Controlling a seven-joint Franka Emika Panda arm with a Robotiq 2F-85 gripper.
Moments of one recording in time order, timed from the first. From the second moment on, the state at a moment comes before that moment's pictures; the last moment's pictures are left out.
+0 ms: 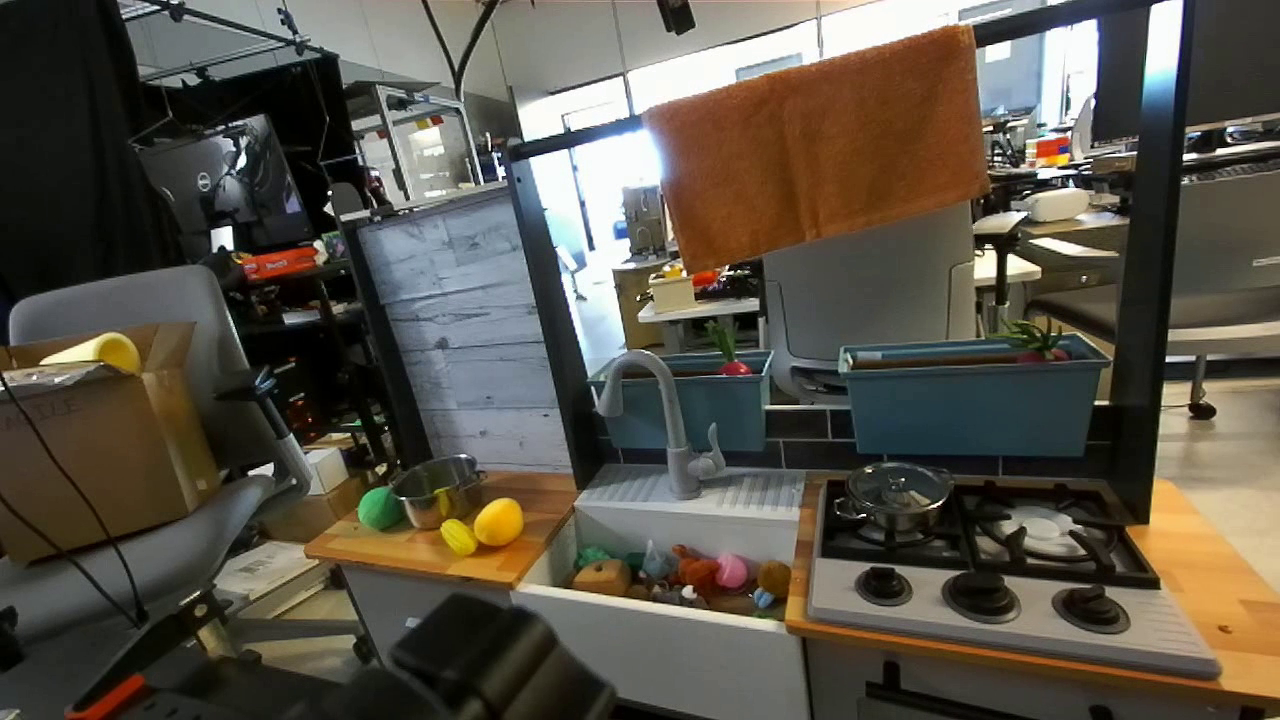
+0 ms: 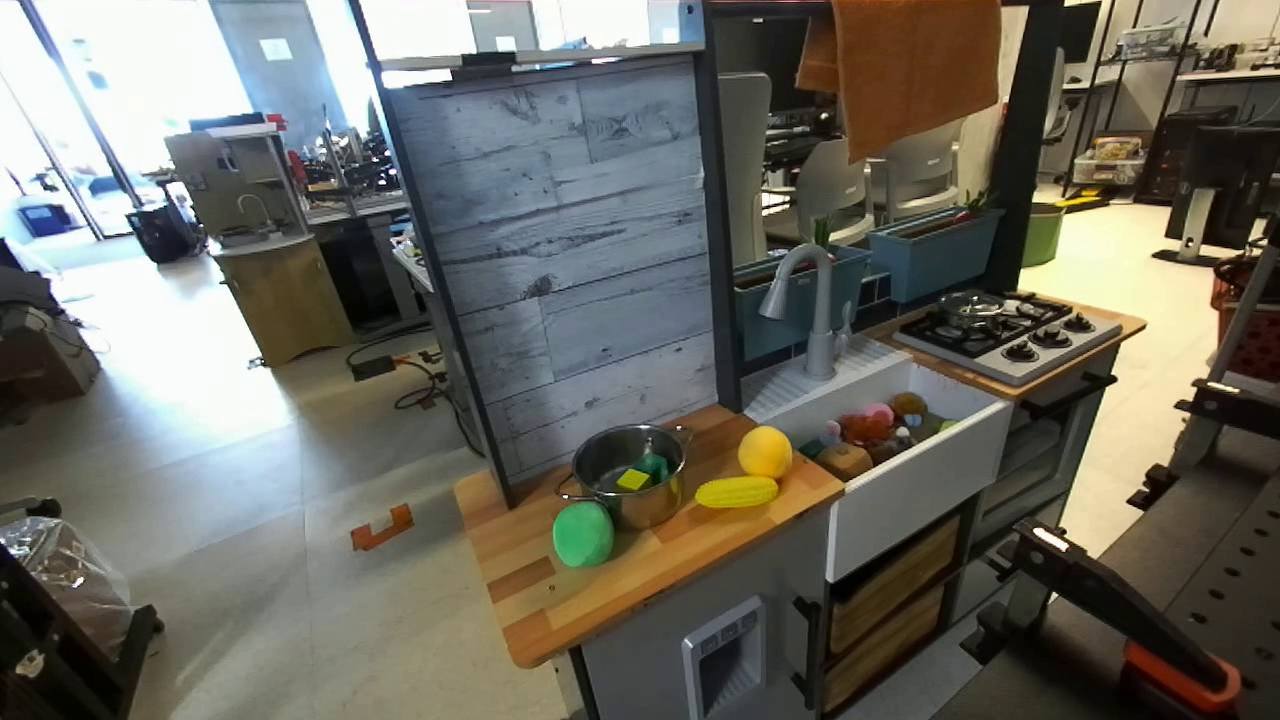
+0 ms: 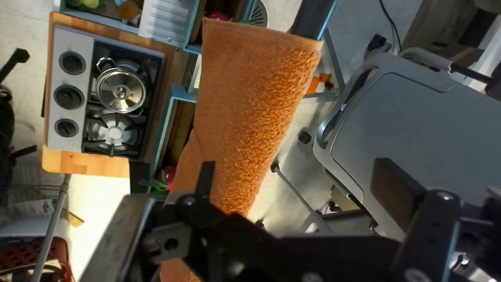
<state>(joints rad) -0.17 0.89 -0.20 -0.52 0.11 1.76 0.97</state>
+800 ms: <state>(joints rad) -0.18 1.02 -0.21 -0.52 0.11 1.88 0.97</state>
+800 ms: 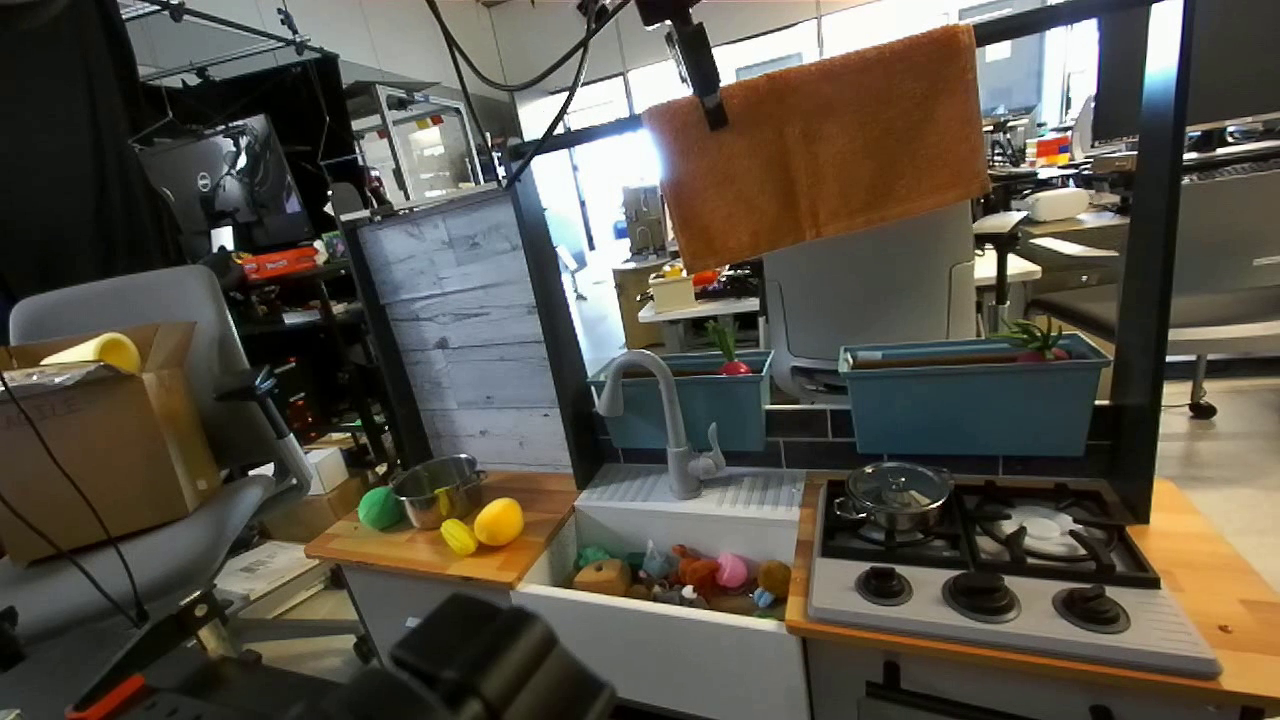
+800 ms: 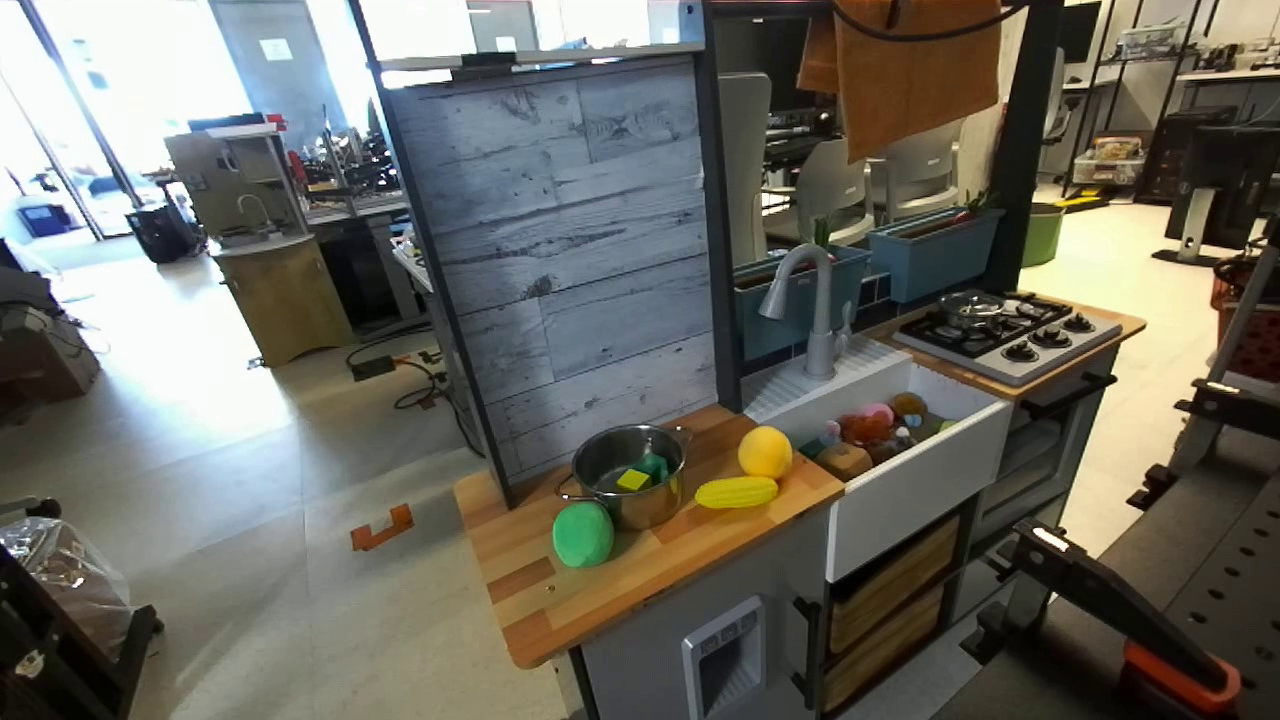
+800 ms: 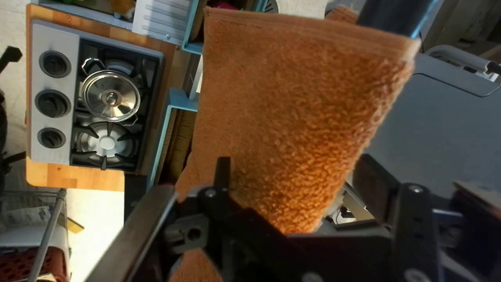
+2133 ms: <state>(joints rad) -0.17 1.00 -0.20 -0.51 0.11 1.82 0.89</state>
